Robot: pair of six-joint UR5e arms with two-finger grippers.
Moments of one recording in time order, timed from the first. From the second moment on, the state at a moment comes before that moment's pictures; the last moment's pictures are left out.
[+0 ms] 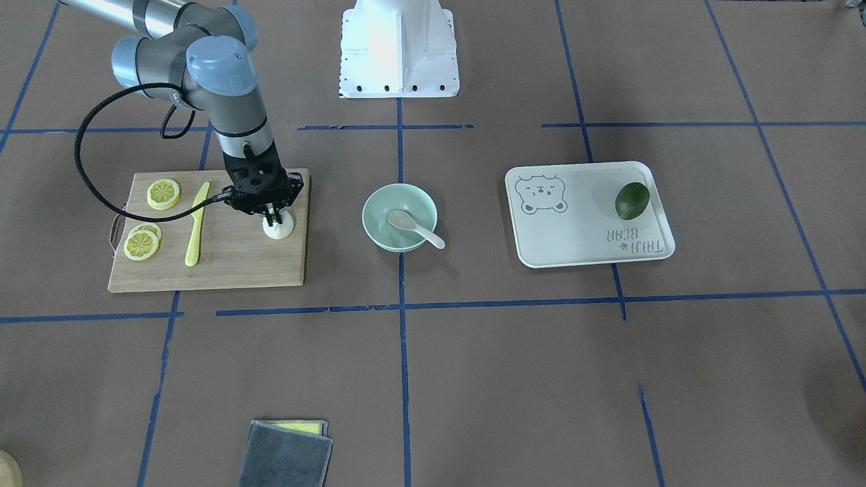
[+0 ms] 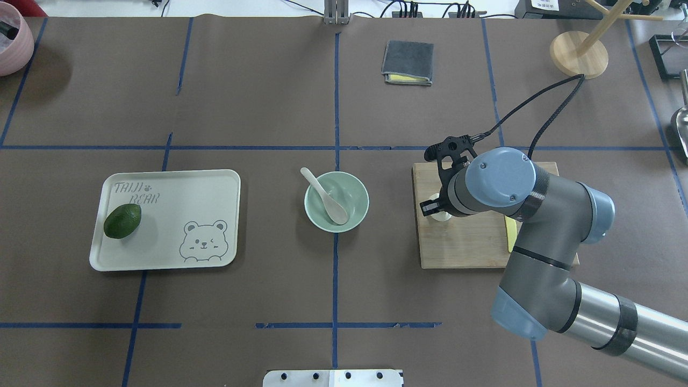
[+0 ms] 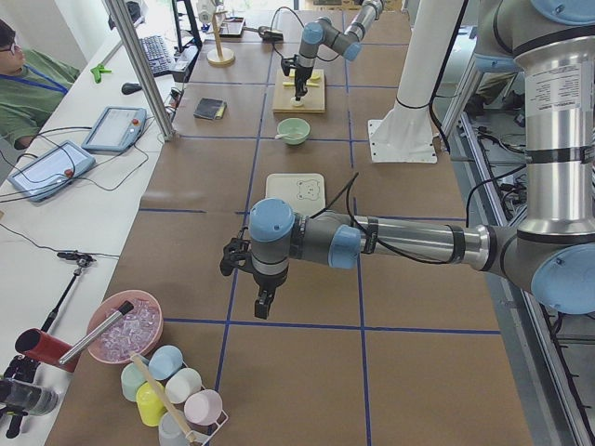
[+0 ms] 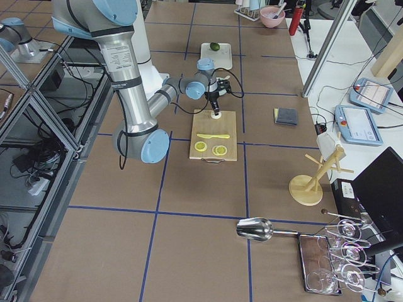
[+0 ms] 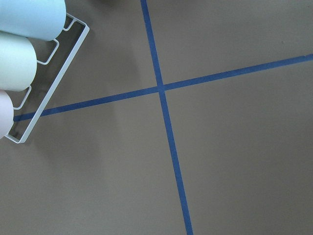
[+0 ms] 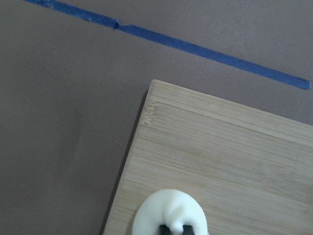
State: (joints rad) left arm -1.52 -1.44 -1.78 -1.66 -2.30 0.05; right arm 0.53 -1.21 1.81 -1.41 1.72 0.90
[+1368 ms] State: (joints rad) left arm -1.52 -1.44 -1.78 -1.66 -2.30 0.05; right arm 0.42 -0.79 1.60 -1.52 1.61 1.23
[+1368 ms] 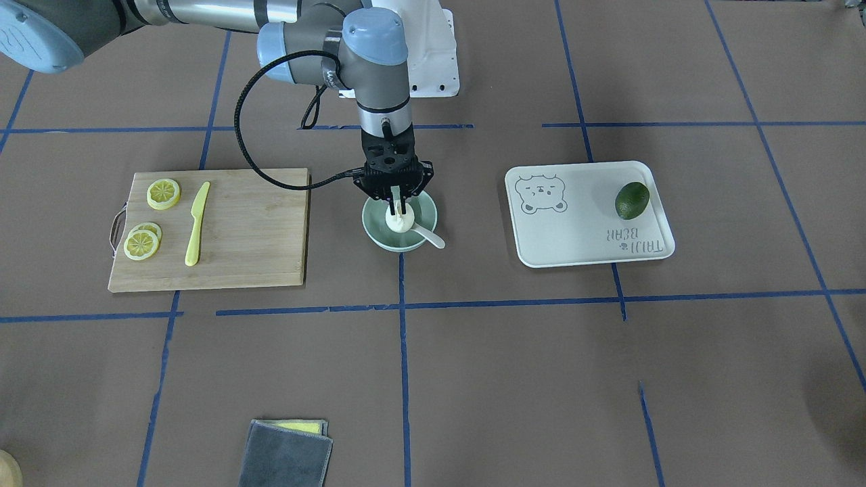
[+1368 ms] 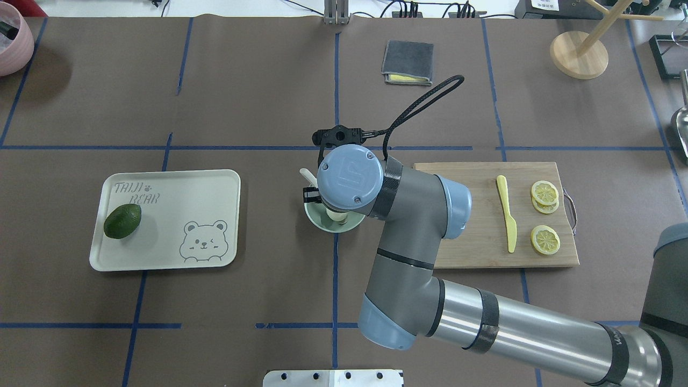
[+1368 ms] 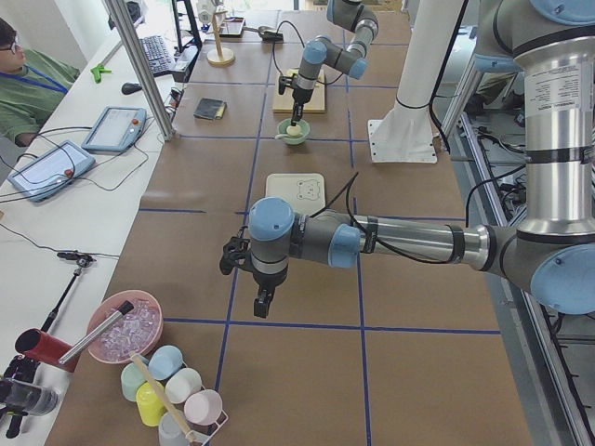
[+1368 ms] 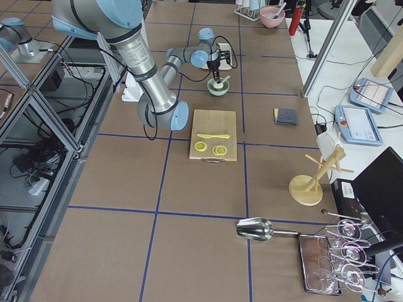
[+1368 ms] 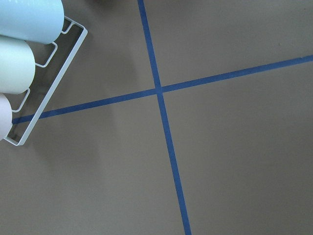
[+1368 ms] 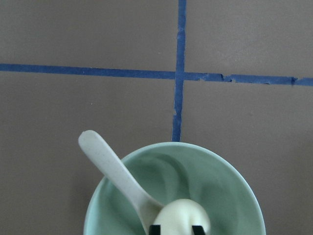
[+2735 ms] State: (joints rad) left arm -1.53 -1.41 -1.77 -1.65 -2.40 0.06; right arm 1.22 -1.28 1.81 -1.67 2.20 0.13
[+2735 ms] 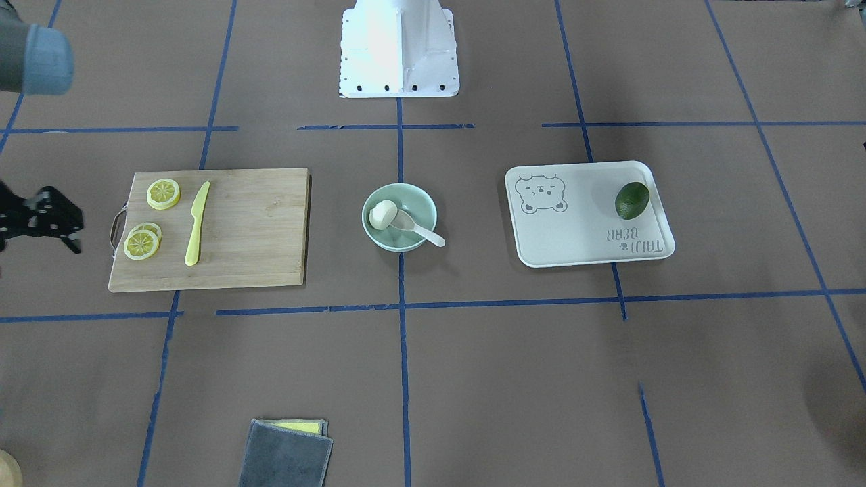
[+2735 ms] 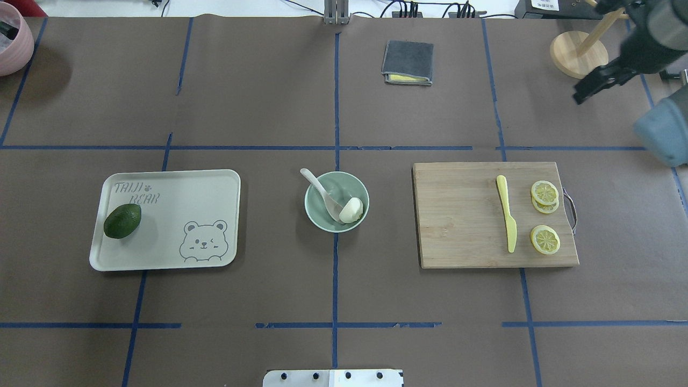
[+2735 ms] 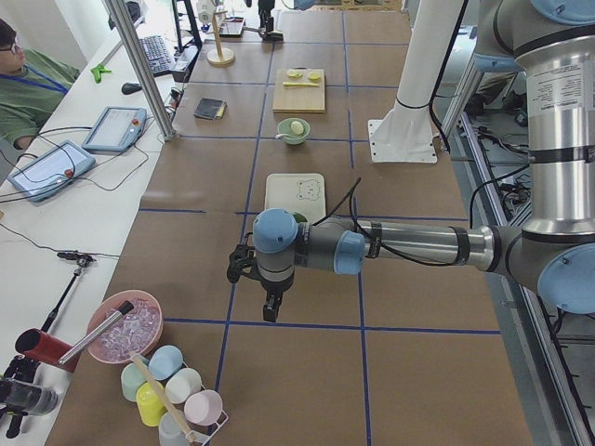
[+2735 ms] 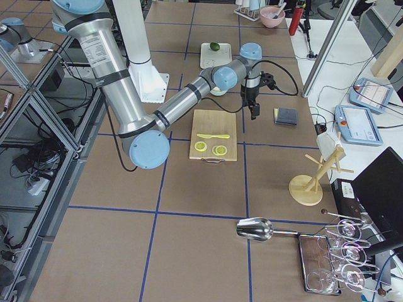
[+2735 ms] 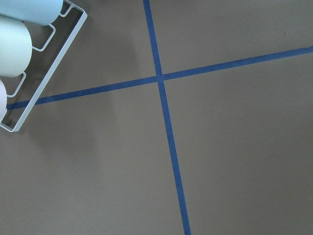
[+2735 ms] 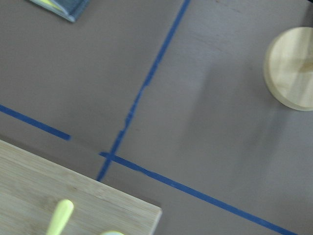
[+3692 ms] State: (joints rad) left arm -1.53 -1.39 -1.79 -1.66 -2.43 0.06; right arm 1.56 -1.66 1.69 -1.63 2.30 -0.24
